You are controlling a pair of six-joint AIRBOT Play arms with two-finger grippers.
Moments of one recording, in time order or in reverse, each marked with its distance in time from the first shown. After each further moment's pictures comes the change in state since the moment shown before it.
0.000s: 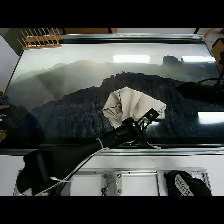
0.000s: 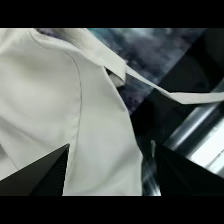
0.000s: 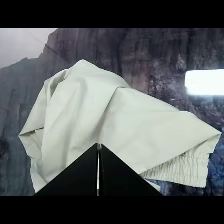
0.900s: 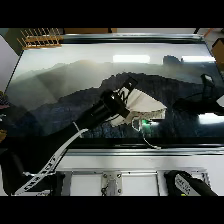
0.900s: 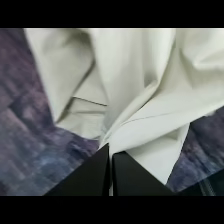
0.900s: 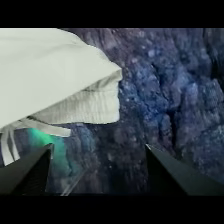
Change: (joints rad) left arm 0.233 0.169 0.070 0.206 -0.211 -0.008; right arm -0.020 -0.172 -0.111 -0.355 0.006 0.140
